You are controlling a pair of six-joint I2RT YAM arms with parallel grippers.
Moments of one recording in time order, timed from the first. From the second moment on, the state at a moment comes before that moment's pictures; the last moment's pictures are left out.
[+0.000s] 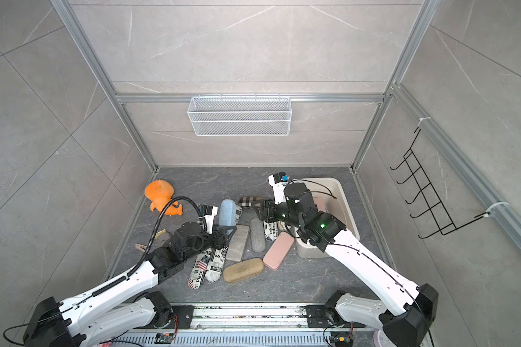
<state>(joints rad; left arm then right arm) -0.77 0.96 0.58 0.00 -0.02 -0.50 0.68 1.17 1.15 -0.40 -0.13 0.48</state>
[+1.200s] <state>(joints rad) -0.79 1.10 0.57 0.21 -0.03 -0.46 0.70 1.37 1.18 -0.26 -0.17 0.56</state>
